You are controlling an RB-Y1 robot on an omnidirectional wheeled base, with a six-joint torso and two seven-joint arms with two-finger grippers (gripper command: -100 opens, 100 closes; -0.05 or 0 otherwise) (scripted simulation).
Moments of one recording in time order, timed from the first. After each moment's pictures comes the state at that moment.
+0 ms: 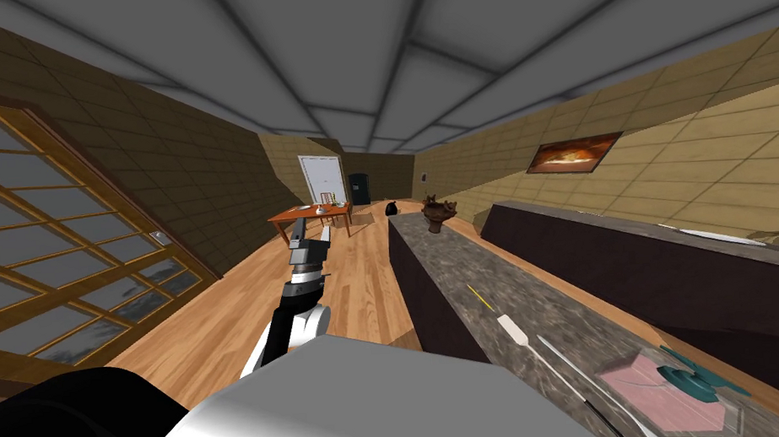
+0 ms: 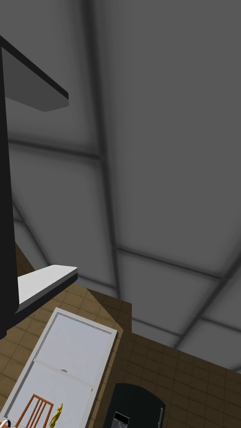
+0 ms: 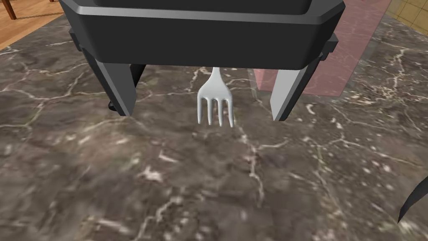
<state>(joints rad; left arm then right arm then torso) 0.46 -0.05 0.03 -2.37 -0.02 -0.47 0.12 0.88 -1.64 0.23 -1.31 0.58 -0.60 0.03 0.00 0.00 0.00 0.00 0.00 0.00</state>
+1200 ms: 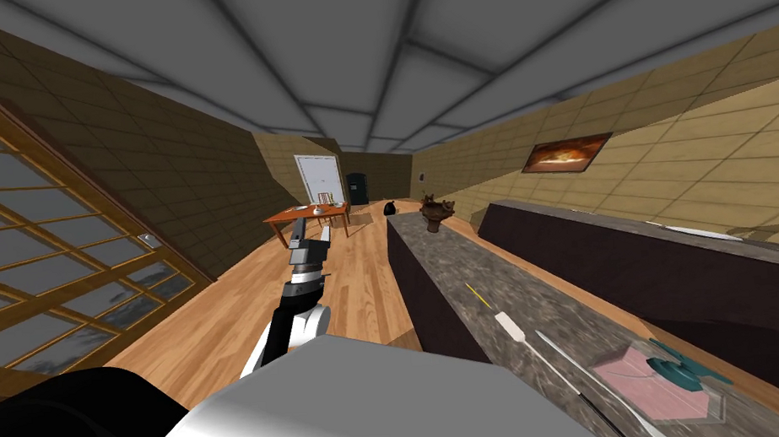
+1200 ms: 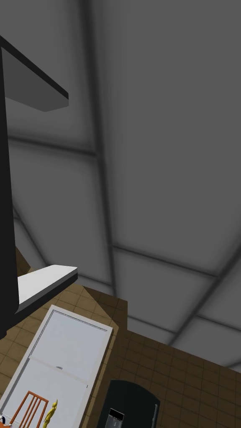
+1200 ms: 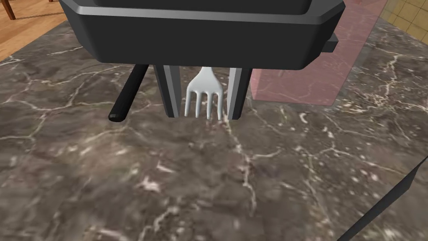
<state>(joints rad) 0.46 -0.05 0.03 -2.37 -0.02 -0.47 0.12 0.89 -1.68 0.21 -1.31 0.56 -0.62 0.02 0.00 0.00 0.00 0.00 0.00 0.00</state>
